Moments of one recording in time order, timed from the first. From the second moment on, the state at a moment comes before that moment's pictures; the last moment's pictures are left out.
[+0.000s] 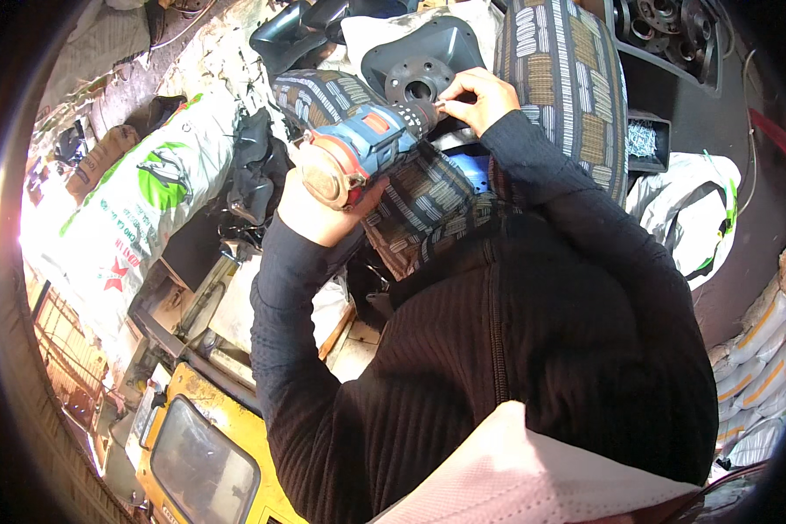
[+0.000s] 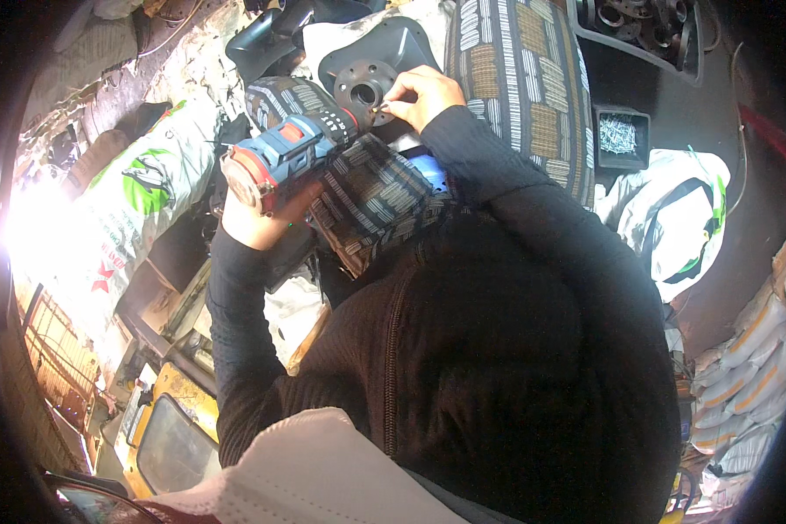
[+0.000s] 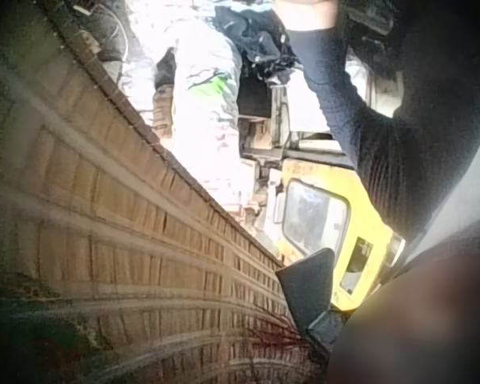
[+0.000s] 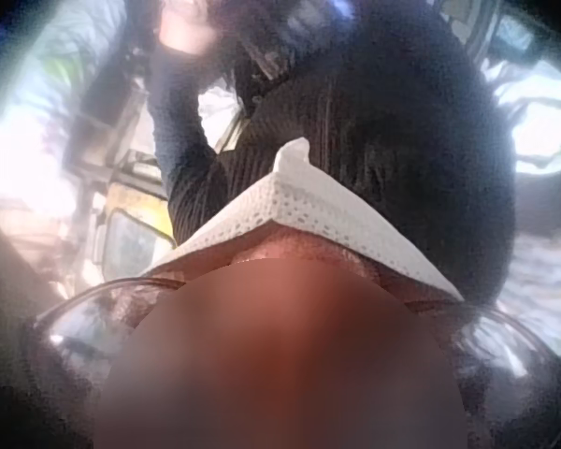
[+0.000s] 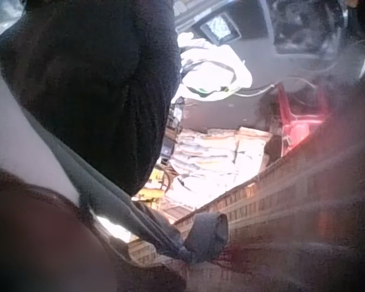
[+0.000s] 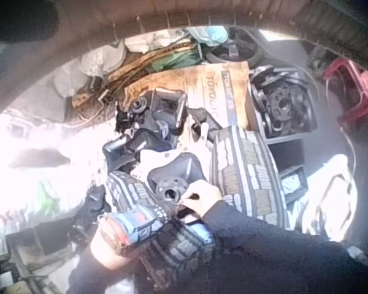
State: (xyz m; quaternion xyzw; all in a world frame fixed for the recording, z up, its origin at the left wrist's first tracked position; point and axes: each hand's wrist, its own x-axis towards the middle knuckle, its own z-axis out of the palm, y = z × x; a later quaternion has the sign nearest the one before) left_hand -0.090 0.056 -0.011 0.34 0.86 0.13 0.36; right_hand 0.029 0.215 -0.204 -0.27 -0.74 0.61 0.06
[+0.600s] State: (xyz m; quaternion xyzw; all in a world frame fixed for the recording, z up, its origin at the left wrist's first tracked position) left_hand -0.114 0.077 -0.014 0.43 0.82 0.13 0.35; right_hand 0.027 0.217 -0.213 -0.25 -0.75 0.61 0.06
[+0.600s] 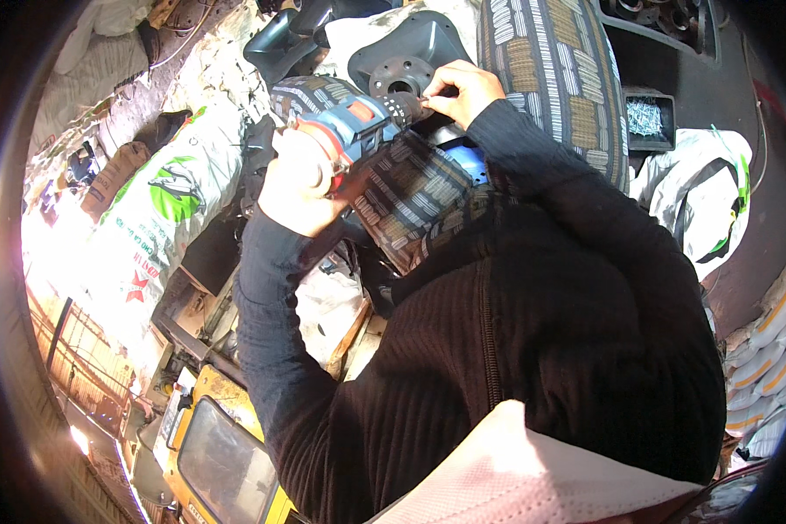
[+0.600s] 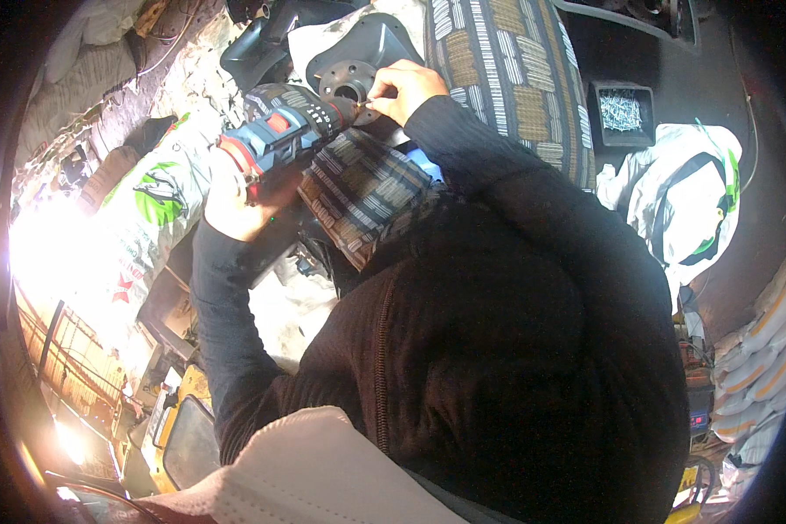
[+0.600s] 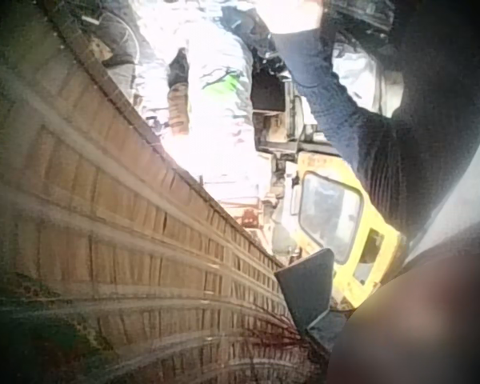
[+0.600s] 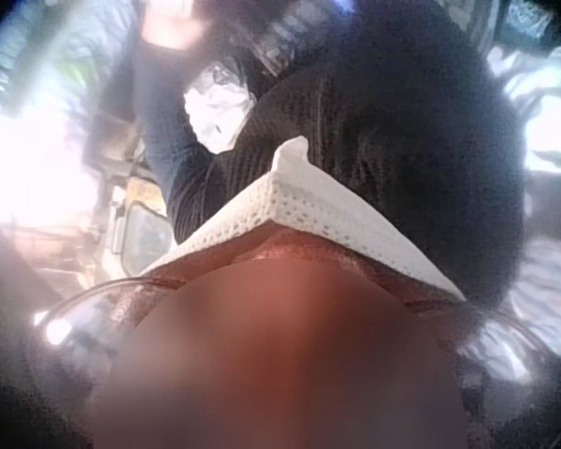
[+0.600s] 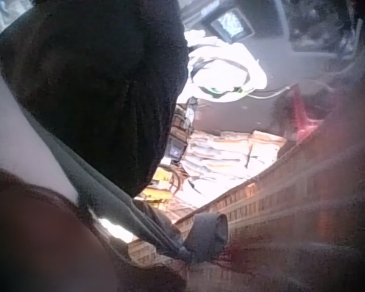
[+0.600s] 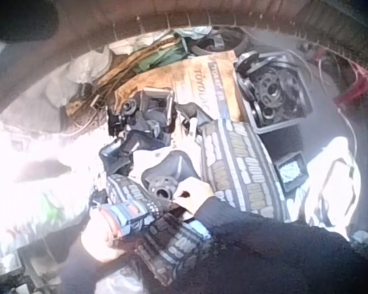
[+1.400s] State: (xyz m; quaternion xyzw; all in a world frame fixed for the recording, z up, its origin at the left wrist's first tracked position) left_hand -0.138 0.157 0.005 0.55 0.73 0.01 0.40; right_hand 0.011 0.236 -0.201 -0.39 -0.62 0.67 -0.14
